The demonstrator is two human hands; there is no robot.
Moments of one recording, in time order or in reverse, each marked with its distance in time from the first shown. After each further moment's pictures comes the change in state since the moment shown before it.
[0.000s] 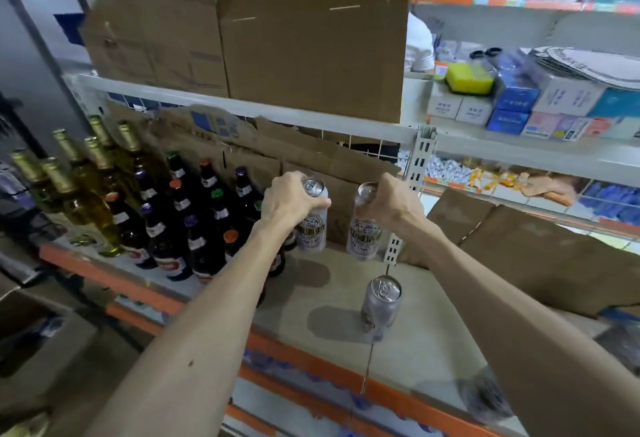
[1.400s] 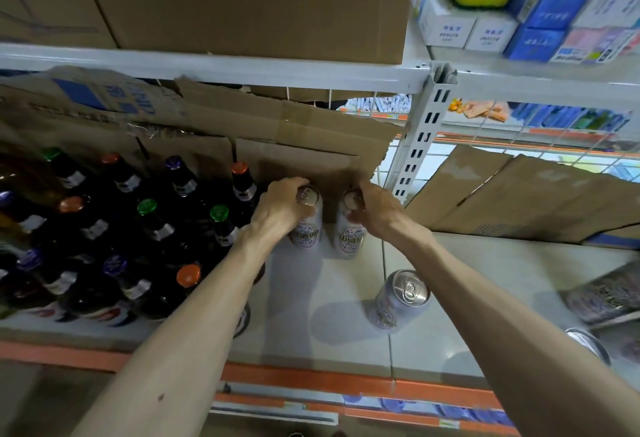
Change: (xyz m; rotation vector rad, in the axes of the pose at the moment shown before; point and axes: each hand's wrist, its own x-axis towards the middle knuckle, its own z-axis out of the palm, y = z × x) left_hand 0.093 -0.060 0.087 0.029 -0.405 0.179; right_hand 0.058 0.040 0.101 0.037 -0.182 0.202
